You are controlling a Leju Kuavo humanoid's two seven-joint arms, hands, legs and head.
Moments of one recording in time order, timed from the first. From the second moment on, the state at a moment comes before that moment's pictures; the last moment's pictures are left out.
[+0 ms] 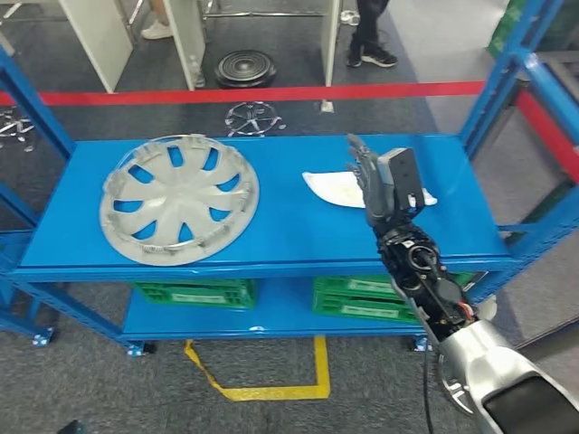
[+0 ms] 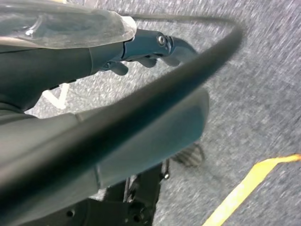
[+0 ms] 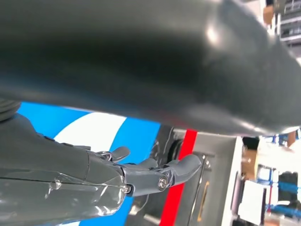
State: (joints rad) left arm -0.09 0.24 -0.69 -0.22 1.26 0.12 -0.12; right arm -0.68 -0.03 0.57 -1.06 -0.22 -0.07 -0.17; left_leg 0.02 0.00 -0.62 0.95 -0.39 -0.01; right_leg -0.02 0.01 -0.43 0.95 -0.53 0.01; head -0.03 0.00
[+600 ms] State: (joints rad) left arm -0.09 0.24 -0.69 -0.22 1.26 0.11 -0.13; right arm -0.68 -0.03 0.58 -1.05 -0.21 -0.08 -0.17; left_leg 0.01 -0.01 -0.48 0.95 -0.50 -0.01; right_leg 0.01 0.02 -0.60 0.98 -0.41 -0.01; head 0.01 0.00
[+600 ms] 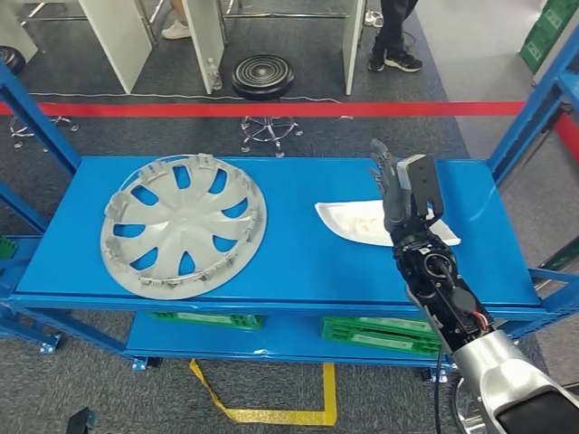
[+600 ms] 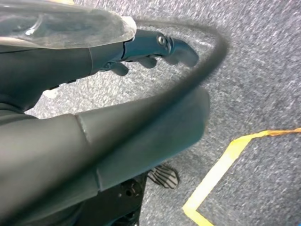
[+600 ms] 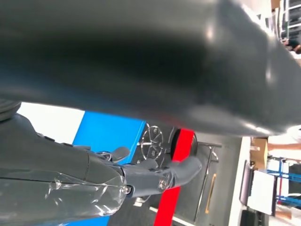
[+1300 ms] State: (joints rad) left arm -0.09 0.25 -0.69 -0.22 1.27 0.12 -0.13; right arm -0.63 -0.06 0.58 -1.08 0.21 -0.23 0.18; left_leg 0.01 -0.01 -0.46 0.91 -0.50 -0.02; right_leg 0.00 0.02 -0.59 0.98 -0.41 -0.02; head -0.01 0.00
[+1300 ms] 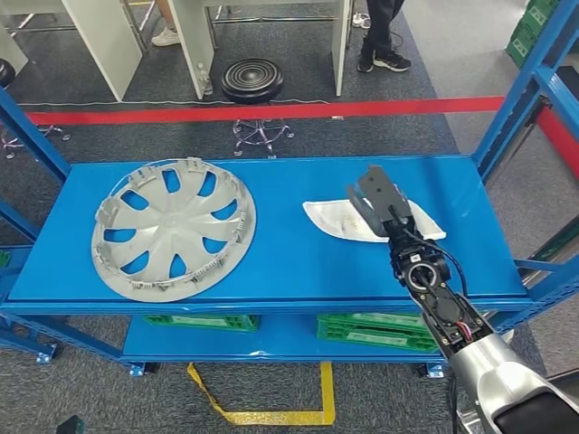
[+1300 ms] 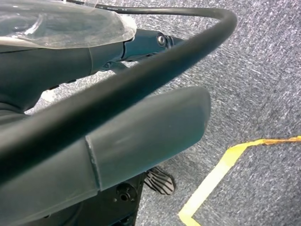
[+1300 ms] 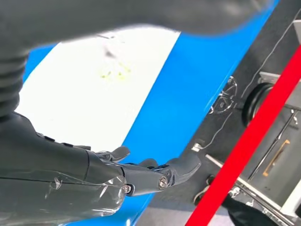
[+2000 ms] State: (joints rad) left arm -0.09 0.25 -0.71 -0.22 1.22 0.09 -0.12; right arm -0.50 -0.17 0.57 -1.24 0.61 0.04 0.59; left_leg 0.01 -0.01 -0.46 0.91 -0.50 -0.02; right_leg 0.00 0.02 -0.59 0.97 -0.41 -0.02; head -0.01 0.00
